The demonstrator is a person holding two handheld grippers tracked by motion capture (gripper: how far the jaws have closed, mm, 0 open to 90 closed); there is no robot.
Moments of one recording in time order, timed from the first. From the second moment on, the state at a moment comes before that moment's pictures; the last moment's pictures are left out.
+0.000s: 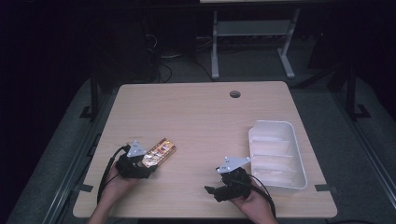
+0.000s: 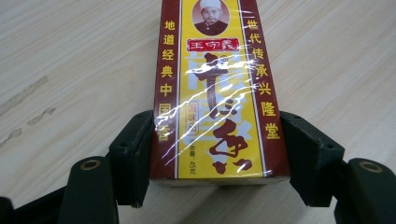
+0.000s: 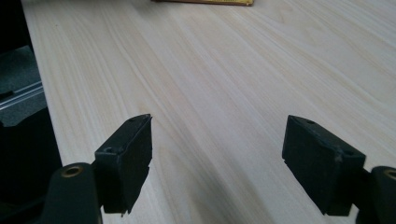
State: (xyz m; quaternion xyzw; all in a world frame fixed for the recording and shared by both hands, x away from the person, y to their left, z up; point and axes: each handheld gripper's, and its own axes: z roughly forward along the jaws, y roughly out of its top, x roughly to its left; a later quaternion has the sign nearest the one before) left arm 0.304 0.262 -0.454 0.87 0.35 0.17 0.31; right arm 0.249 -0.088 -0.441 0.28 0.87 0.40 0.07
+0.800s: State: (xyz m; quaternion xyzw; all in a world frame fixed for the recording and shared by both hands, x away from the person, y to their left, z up) left arm 0.266 0.210 -0.435 0.86 0.26 0.16 0.40; right arm 0.249 -0.092 -0.429 0.30 0.85 0.43 0.06
